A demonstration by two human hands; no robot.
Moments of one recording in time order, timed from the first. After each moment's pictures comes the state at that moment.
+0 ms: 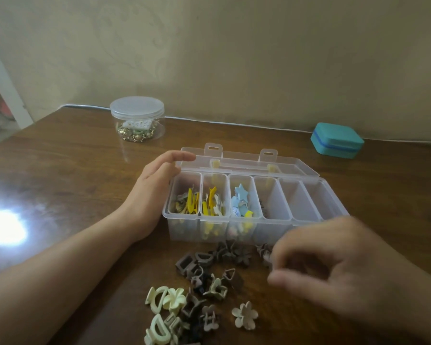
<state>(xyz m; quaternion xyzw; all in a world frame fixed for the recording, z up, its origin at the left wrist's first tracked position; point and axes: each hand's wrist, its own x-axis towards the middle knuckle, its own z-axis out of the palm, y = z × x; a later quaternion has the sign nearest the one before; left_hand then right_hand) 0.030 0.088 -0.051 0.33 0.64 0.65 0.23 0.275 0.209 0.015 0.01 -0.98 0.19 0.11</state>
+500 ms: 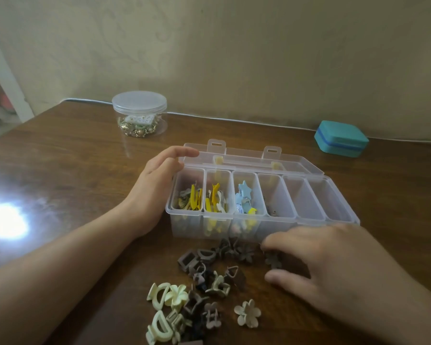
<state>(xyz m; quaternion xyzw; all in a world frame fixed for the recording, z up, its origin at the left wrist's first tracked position) 0.031 0.086 -0.047 0.32 0.67 0.63 0.22 0.272 0.209 -0.010 -0.07 -0.99 -0.01 0.07</state>
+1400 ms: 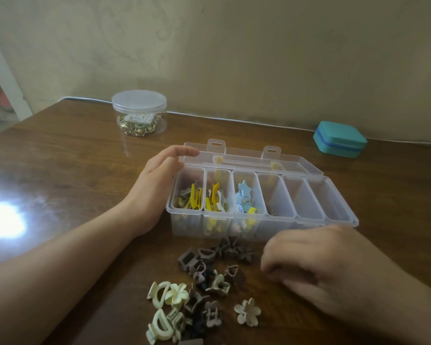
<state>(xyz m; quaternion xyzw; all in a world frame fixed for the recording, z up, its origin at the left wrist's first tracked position) 0.039 0.086 -0.039 0.30 0.68 0.63 0.22 0.271 0.211 -0.003 0.04 -0.99 0.10 0.10</state>
